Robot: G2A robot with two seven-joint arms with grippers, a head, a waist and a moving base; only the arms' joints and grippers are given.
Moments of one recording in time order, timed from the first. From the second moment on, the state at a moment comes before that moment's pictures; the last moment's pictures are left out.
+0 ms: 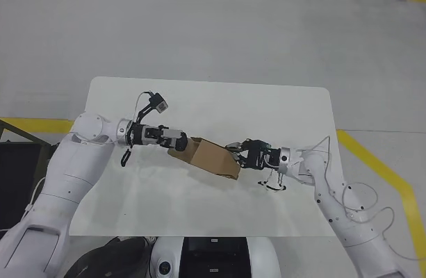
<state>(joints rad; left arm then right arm) 0.93 -0.96 -1.13 -1.24 -0.69 -0.31 -1.49 -1.12 -1.19 1.07 -1.49 -1.56 -0.92 -0.22</state>
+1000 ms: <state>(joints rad) 0.83 -0.89 -0.83 -1.22 -0.87 -0.28 -1.54 -1.08 -1.18 0.99 -1.48 -1.58 -0.93 -0.25</state>
